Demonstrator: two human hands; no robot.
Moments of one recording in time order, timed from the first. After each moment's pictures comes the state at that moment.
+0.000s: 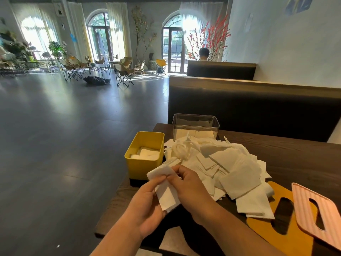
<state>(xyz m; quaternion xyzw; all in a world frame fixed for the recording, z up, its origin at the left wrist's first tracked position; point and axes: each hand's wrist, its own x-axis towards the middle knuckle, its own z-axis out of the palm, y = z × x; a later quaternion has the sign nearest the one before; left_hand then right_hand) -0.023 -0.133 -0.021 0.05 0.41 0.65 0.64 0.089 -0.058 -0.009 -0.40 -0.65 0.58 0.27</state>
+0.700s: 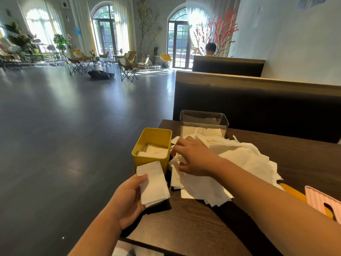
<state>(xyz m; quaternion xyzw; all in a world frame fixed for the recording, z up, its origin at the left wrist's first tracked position) -0.089 -0.143 -0.032 0.09 0.51 0.64 0.57 0.054 0.050 0.013 -0.25 -0.97 -0.03 0.03</state>
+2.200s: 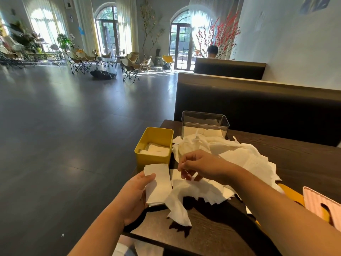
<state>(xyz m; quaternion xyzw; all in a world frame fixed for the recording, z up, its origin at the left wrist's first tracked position) -0.070 -0.150 -0.013 0.16 0.56 0.58 0.57 0.085 0.019 0.027 -0.34 -0.81 0.47 0.04</state>
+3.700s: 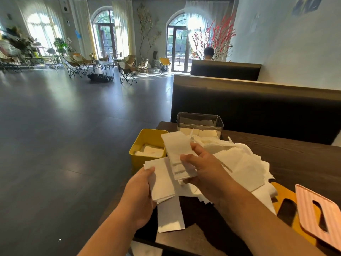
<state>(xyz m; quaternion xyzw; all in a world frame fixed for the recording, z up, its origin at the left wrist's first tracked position) -0.030 -0.147 0.009 0.13 0.52 0.67 0.52 0.100 -0.037 0.039 -0.34 -0.54 0.71 0.31</state>
